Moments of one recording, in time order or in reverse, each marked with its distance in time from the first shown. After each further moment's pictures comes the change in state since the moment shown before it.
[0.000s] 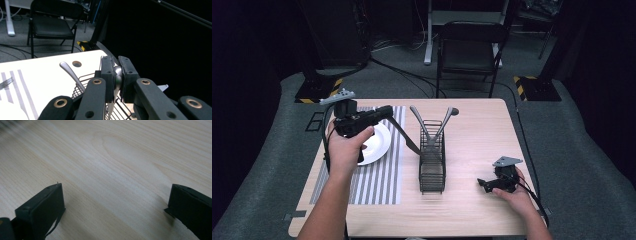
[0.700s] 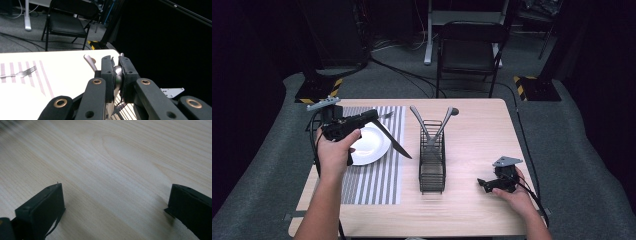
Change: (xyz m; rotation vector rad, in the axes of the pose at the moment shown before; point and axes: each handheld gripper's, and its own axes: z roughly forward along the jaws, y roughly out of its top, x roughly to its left) left arm 0.038 -0.020 -0.014 -0.010 0.082 -0.082; right arm 0.000 0.000 0.000 -0.001 -0.002 -0.001
